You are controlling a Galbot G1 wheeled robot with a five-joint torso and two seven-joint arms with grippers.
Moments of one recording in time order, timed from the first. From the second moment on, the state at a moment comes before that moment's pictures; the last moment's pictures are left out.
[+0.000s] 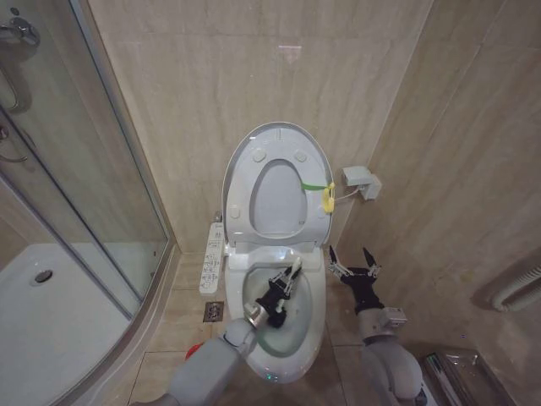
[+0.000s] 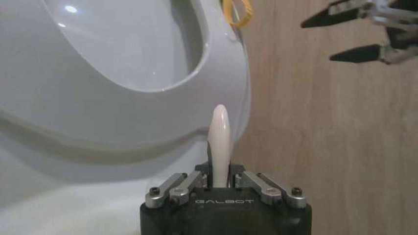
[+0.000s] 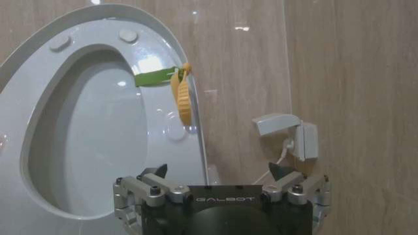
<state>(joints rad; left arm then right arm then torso) 0.63 -1.44 0.35 -0.89 -0.49 -0.72 0.24 -1.37 1.37 0.52 1.98 0.27 0.10 0.12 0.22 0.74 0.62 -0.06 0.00</state>
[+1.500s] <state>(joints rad) 0.93 -1.23 0.15 -1.24 -0.34 -0.71 0.23 -1.37 1.37 0.52 1.98 0.27 0.10 0.12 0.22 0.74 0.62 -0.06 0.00</state>
